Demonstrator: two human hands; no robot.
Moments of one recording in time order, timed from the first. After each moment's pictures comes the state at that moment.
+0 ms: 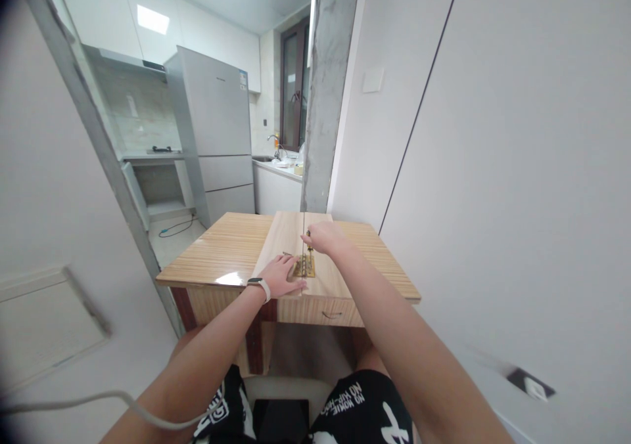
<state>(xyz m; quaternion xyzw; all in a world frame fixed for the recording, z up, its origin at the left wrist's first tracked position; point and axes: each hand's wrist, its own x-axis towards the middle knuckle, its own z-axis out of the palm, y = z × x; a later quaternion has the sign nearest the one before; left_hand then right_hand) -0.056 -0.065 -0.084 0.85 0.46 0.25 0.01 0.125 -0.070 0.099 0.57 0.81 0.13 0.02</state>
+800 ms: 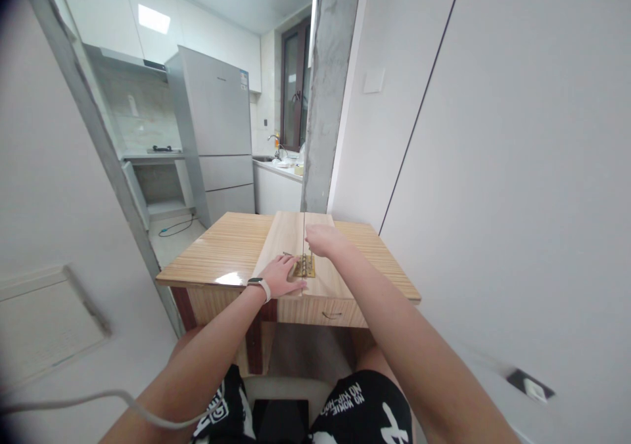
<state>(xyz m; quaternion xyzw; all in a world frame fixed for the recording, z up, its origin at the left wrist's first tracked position) -0.056 -0.066 -0.083 0.85 0.46 0.25 0.02 0.127 -0.073 0.096 0.51 0.85 0.10 0.03</state>
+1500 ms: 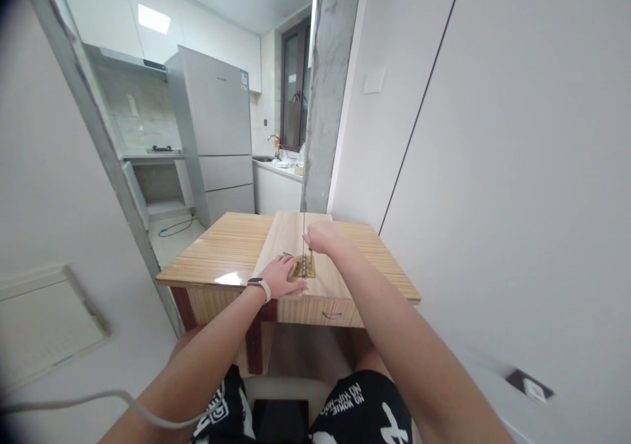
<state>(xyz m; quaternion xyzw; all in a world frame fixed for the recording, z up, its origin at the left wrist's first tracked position) -0.056 -0.066 -0.082 0.85 0.46 0.25 0.02 0.119 -0.079 0.110 0.56 0.81 0.13 0.04</state>
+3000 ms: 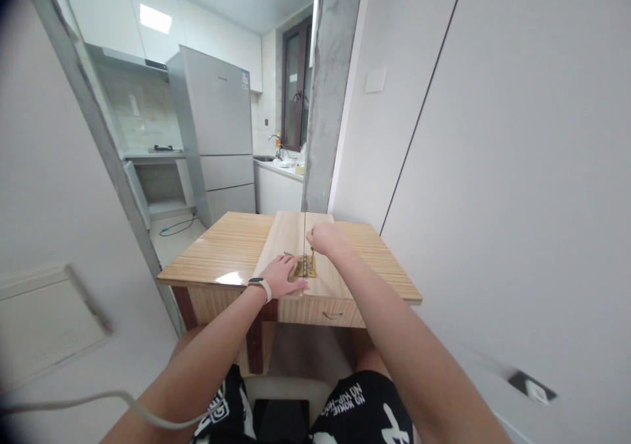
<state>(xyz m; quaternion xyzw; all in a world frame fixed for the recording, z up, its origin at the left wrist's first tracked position) -0.057 -0.067 -0.081 0.85 0.46 0.25 0.02 0.123 -0.066 0.089 0.63 0.77 0.11 -0.01</state>
